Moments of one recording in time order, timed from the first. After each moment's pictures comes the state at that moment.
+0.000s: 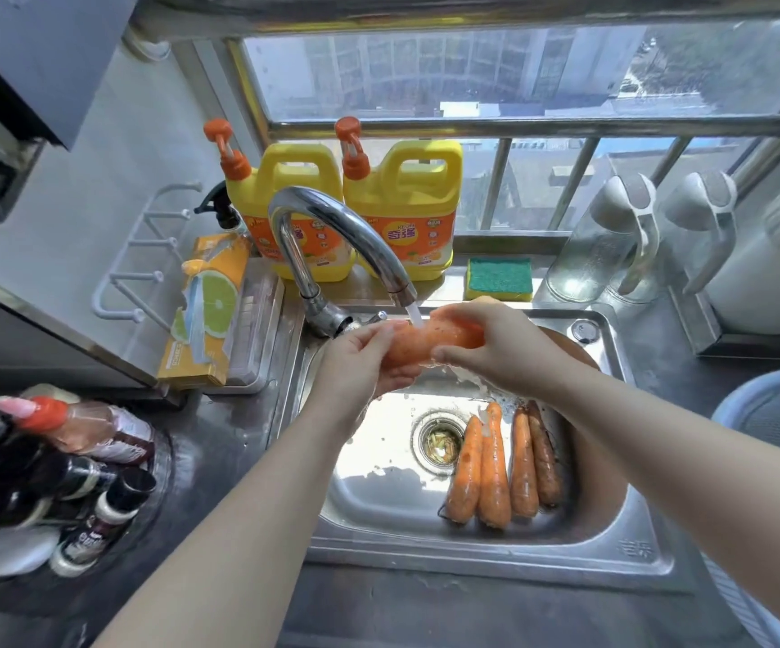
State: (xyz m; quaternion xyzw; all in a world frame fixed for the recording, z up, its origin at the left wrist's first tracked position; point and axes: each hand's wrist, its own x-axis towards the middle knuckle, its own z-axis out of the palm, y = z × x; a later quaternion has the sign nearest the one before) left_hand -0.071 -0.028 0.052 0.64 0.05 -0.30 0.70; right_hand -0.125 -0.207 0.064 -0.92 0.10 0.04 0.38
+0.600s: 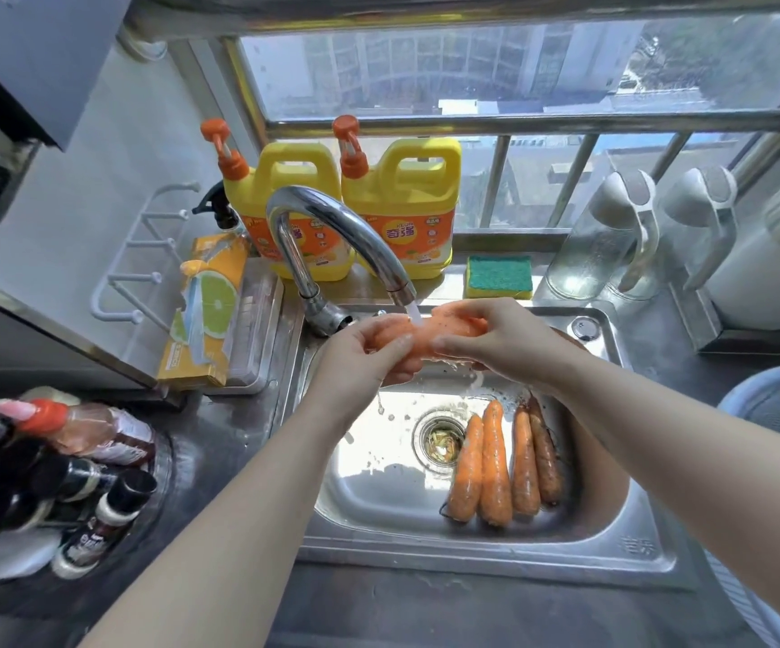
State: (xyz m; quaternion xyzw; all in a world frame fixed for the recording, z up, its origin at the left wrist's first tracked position) left_hand -0.068 -0.024 0.052 0.70 -0.02 -0.29 0.66; right_hand -0.122 -0.211 0.066 -0.84 0.14 0.09 0.52
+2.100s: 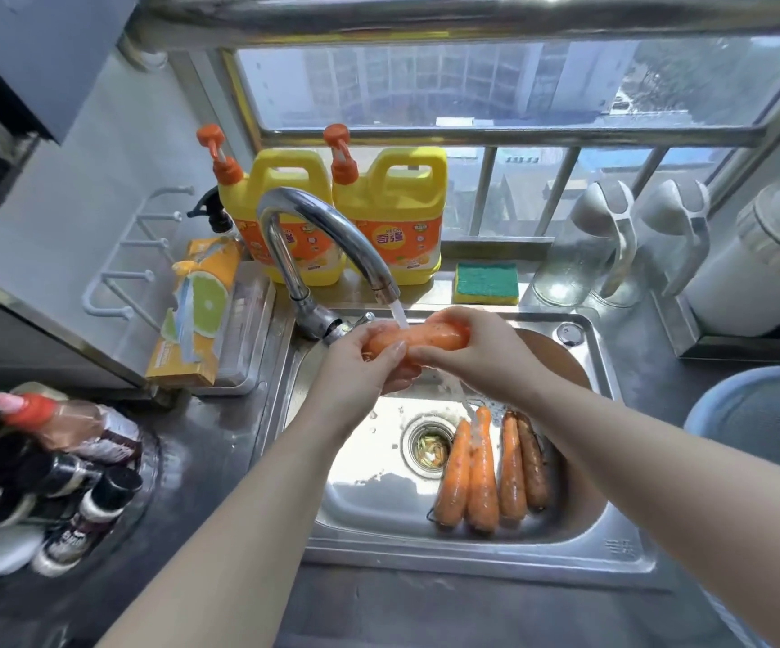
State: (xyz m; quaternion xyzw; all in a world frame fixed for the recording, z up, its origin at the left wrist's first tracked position) left_hand -0.086 -0.029 0.059 0.70 -0.02 -0.29 0.65; right_hand -0.133 -0.202 0.056 -0.88 0.15 0.02 0.44
